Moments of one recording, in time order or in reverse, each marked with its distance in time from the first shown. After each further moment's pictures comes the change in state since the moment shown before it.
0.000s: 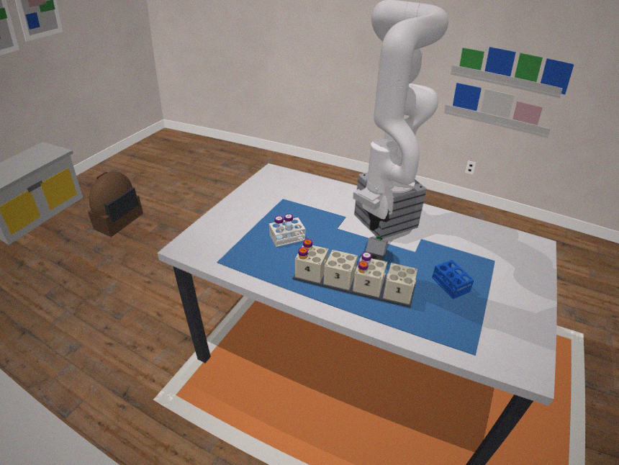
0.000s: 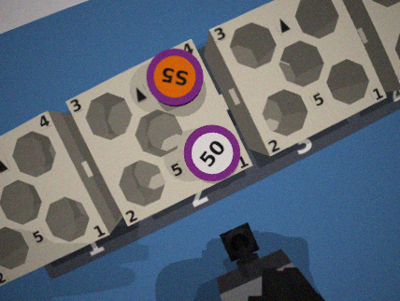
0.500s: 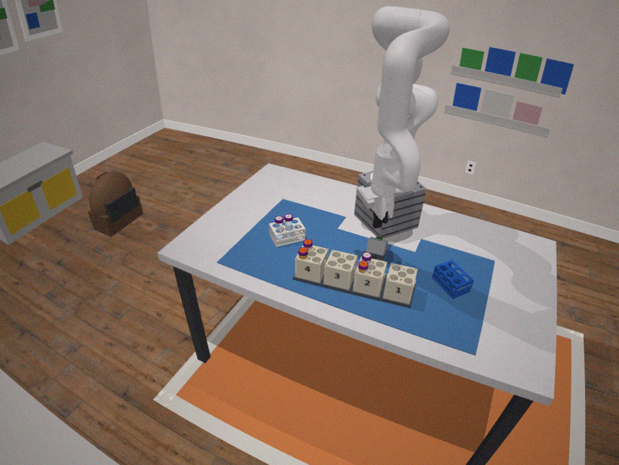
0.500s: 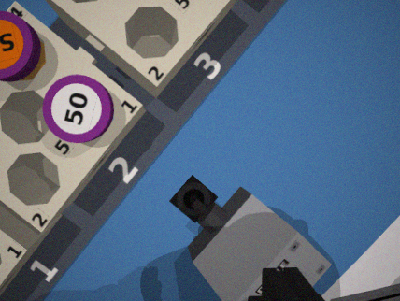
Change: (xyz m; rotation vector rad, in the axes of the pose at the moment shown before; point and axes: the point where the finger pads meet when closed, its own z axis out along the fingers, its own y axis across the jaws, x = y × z) arm -0.052 0.021 0.033 -0.071 -0.043 0.431
